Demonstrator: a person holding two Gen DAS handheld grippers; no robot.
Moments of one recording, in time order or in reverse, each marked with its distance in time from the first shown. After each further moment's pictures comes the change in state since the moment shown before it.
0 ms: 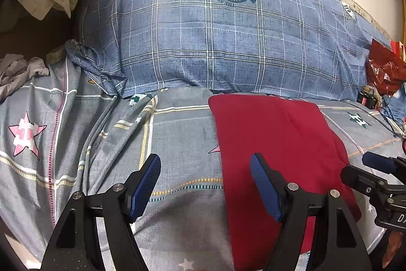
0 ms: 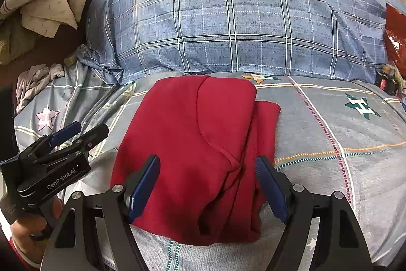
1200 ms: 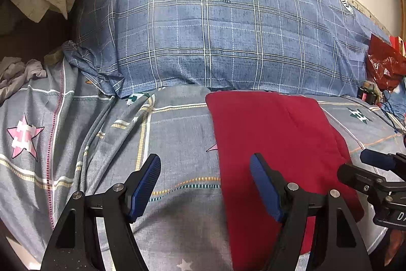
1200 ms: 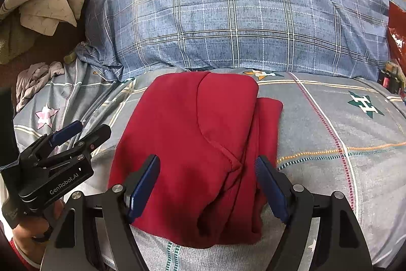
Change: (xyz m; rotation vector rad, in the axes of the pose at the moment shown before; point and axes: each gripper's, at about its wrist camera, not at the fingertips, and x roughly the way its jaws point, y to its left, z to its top) left arm 0.005 -0.003 0.000 0.017 0.010 -0.001; right arm 0.007 -0.001 0.000 0.003 0.023 0.008
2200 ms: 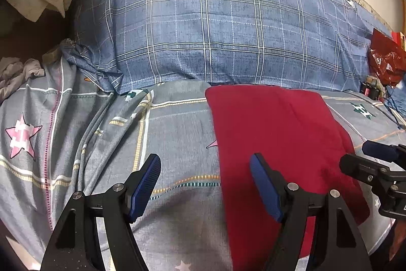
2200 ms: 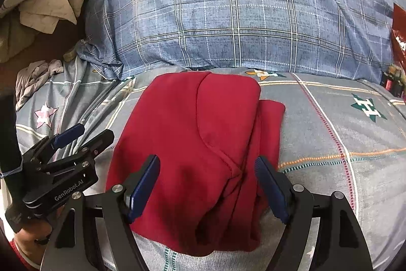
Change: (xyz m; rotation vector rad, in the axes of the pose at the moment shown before) left arm 0.009 -0.005 0.000 0.012 0.026 0.011; right arm 0.008 -0.006 0.008 -0.013 0.017 0.014
